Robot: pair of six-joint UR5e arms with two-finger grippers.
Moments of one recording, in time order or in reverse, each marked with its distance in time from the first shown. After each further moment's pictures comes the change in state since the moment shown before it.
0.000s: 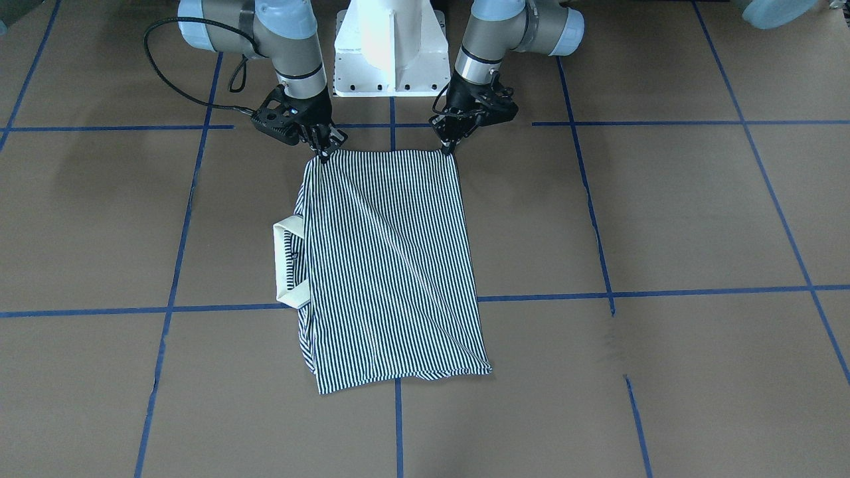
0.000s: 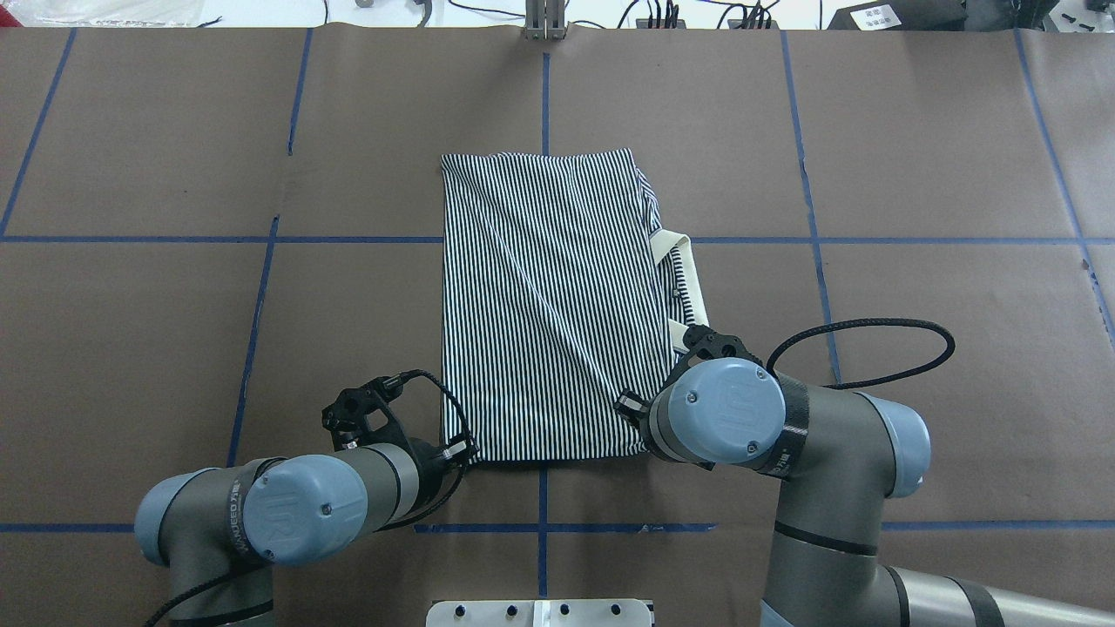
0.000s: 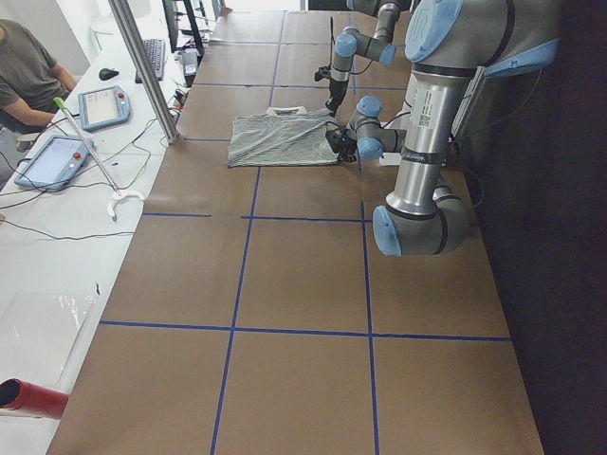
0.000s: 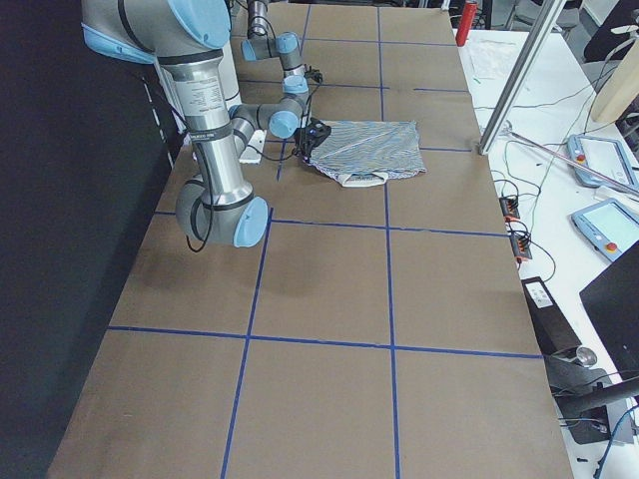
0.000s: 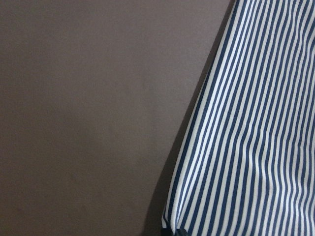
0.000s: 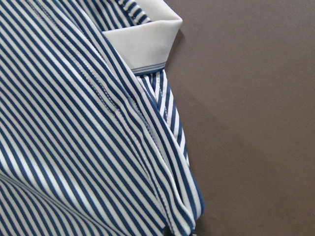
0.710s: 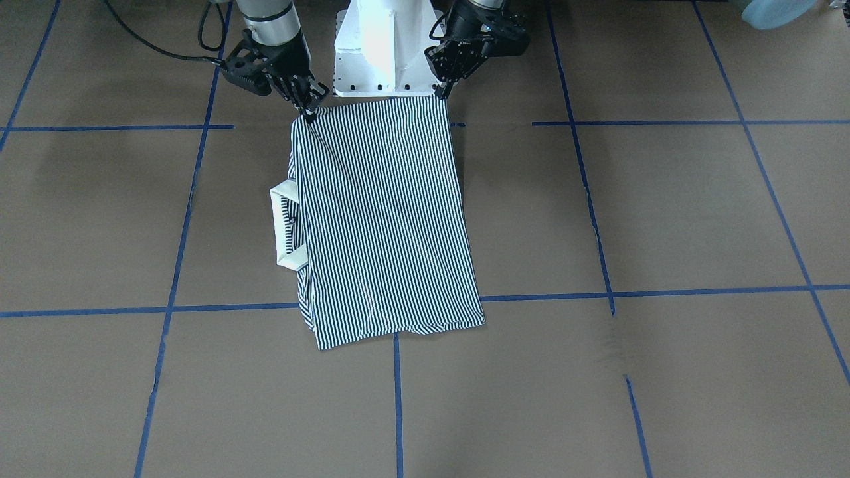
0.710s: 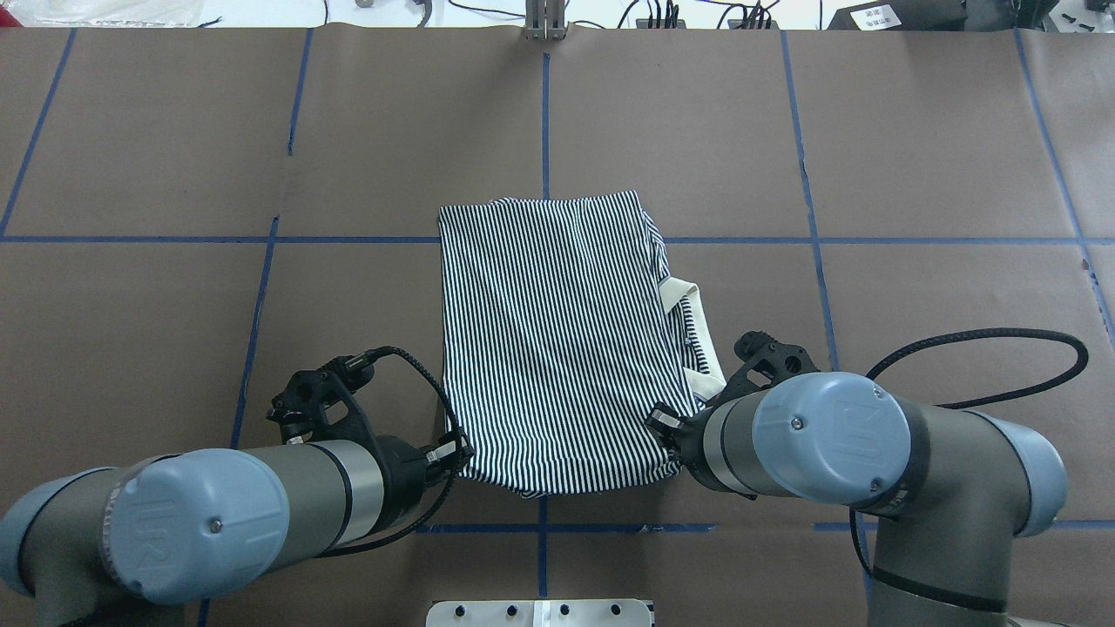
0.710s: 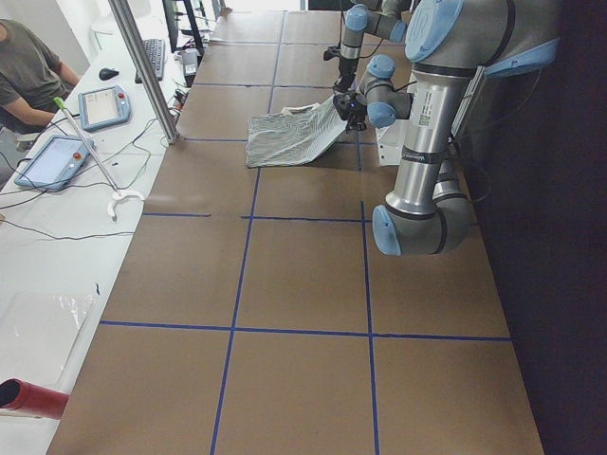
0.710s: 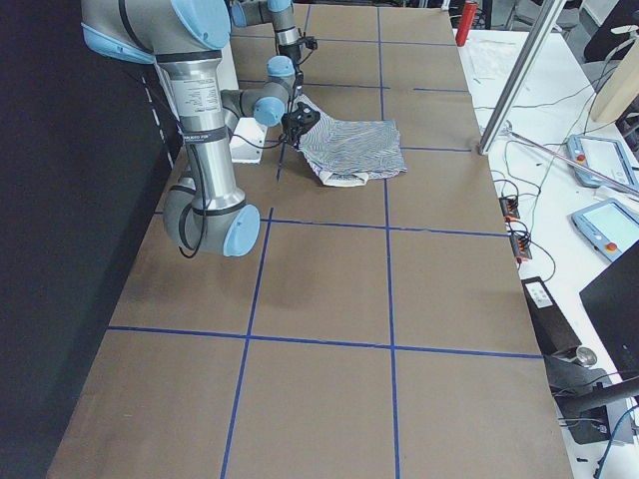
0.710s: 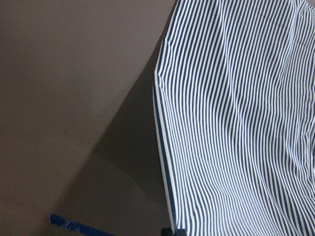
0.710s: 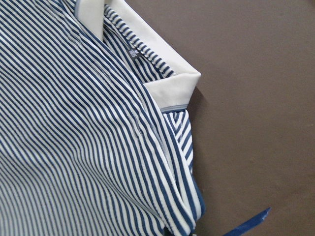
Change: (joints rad) left arm -0.028 -0.024 -0.303 0.255 -0.050 0.015; right arm -0.002 -0.062 0.277 -0.134 0.012 0.052
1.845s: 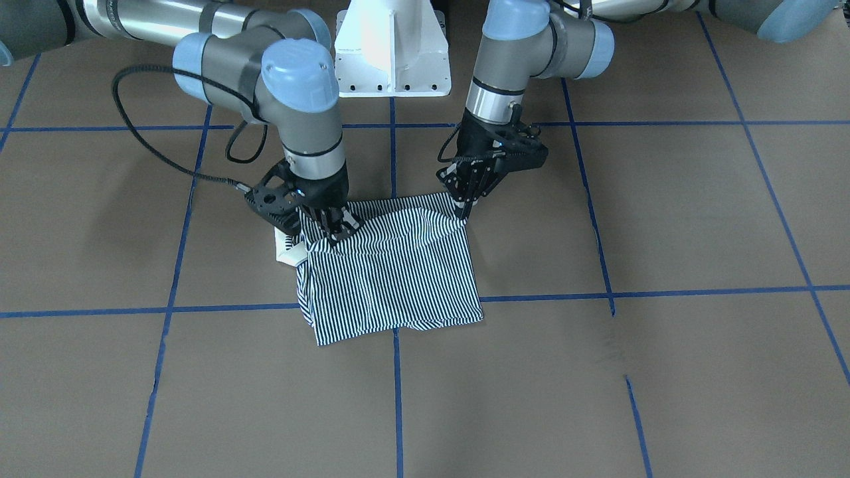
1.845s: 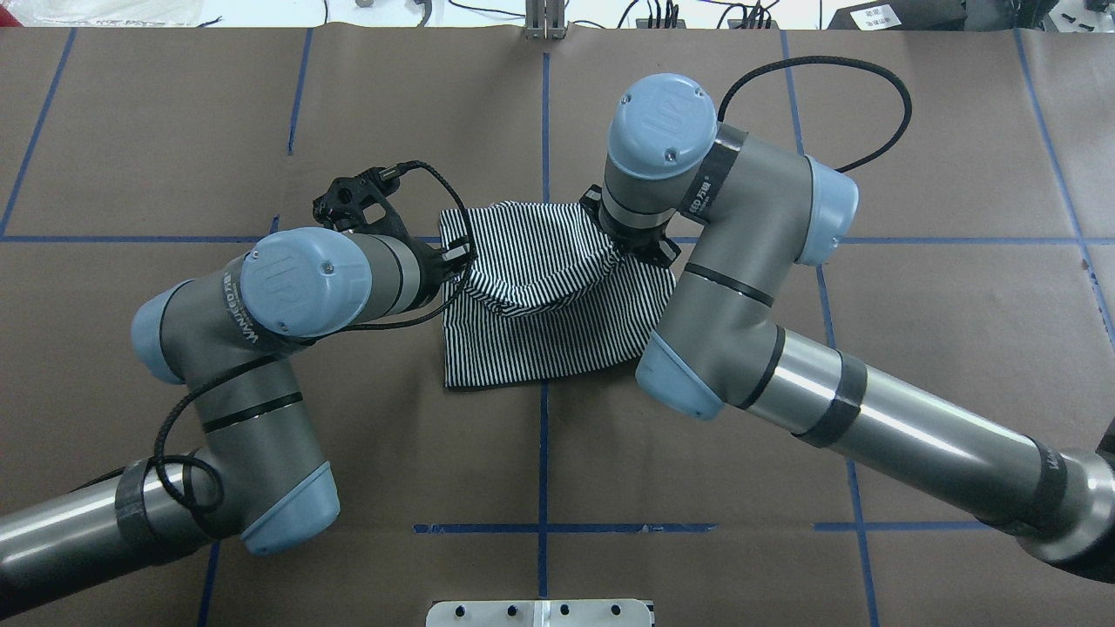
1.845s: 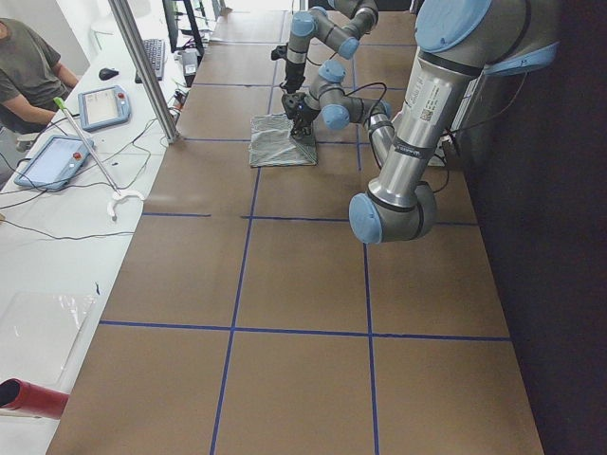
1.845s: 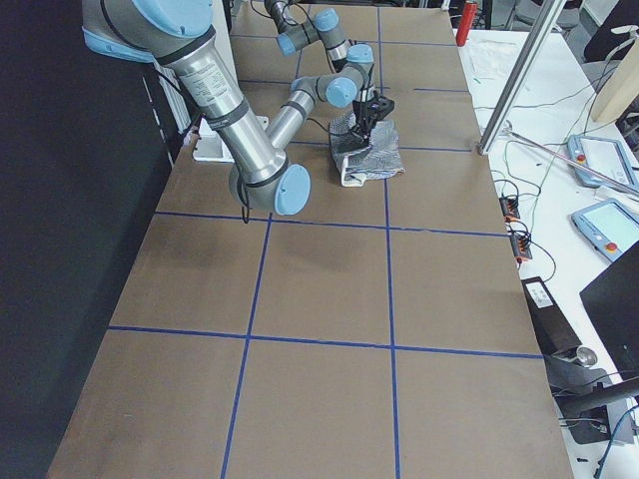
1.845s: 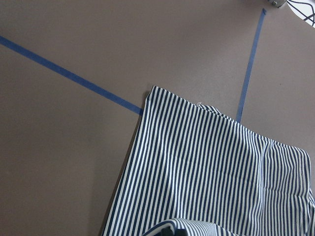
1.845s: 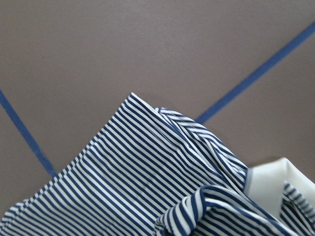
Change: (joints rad) left arm -0.304 -0.176 0.473 -0.224 -0.010 0.259; right arm 0.346 0.440 -0.695 0.105 0.159 -0.227
